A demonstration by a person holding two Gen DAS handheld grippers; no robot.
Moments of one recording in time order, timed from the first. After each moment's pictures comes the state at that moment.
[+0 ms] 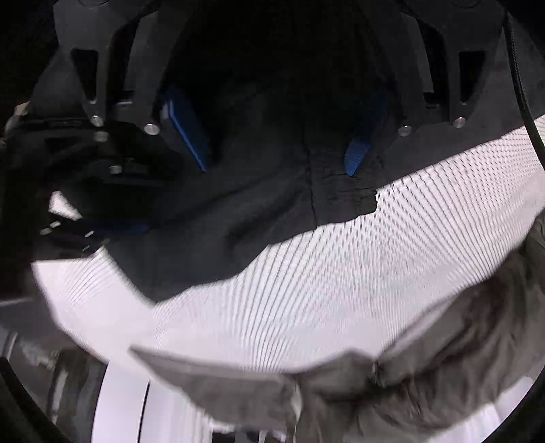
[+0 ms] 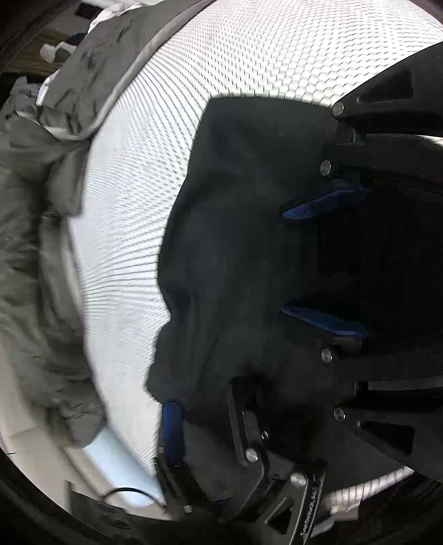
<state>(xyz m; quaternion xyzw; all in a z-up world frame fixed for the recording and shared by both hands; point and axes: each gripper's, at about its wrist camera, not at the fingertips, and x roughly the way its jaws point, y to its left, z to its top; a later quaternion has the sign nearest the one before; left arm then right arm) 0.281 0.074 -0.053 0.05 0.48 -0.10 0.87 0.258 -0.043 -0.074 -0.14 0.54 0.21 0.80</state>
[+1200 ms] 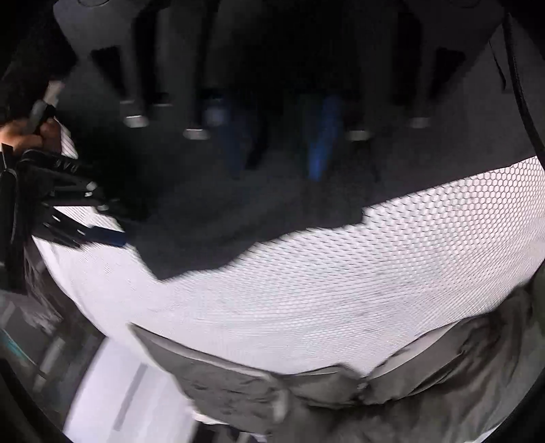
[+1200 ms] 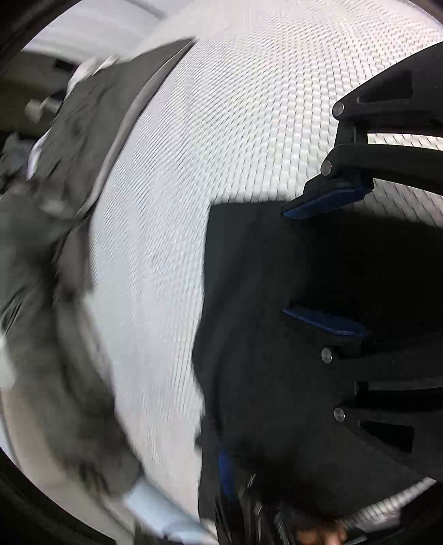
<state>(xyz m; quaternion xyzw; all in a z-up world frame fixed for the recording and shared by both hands) 0.262 0.089 -0.023 -0.03 0.47 -0.13 0.87 0.248 -0.084 -0.029 -0.11 0.51 0.13 0.84</state>
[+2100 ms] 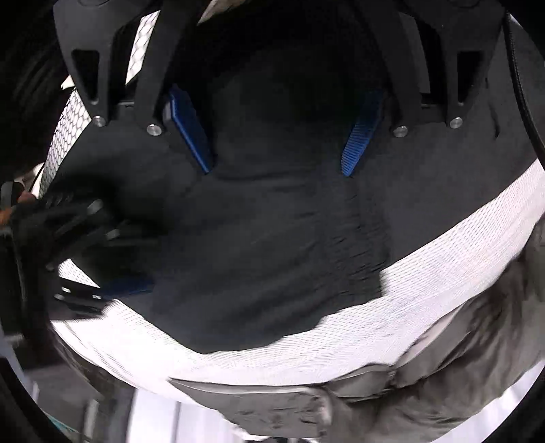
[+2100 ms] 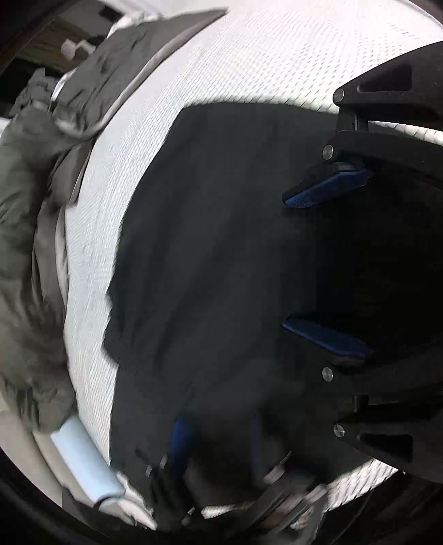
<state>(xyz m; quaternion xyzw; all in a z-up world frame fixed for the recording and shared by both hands) 0.165 0.082 -0.045 0.07 0.47 -0.14 0.87 0.189 -0.040 -0.050 -0.19 0.53 0.18 0.80</state>
